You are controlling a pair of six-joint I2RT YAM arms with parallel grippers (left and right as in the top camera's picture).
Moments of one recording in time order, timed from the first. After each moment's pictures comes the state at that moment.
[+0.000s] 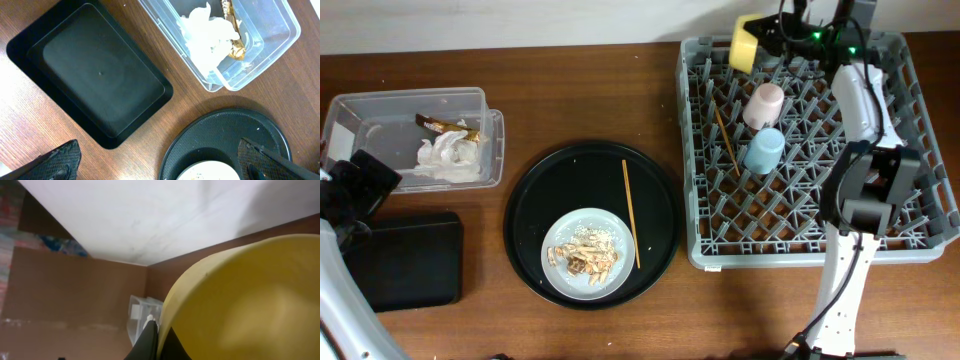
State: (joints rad) left arm 0.58 1.46 1.71 -1.39 0.03 -0.38; right arm -0.19 2.54 2.28 -0.27 -1.19 0.81
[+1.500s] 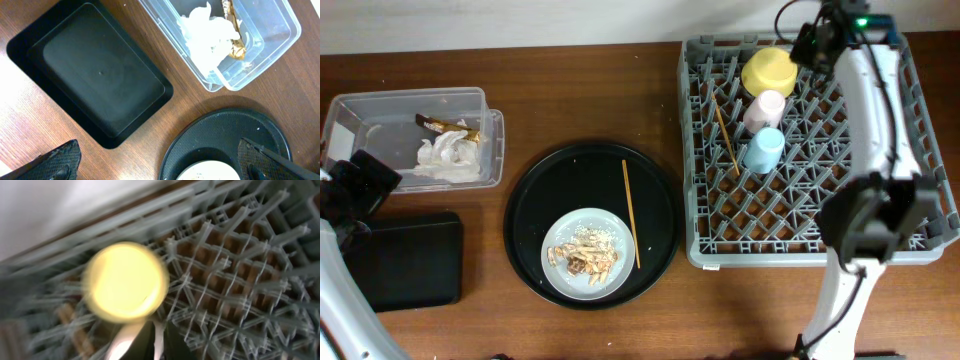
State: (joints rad) left arm 0.58 1.46 1.71 -1.39 0.03 -0.38; right arm -0.07 2.20 2.33 -1.10 0.10 0.33
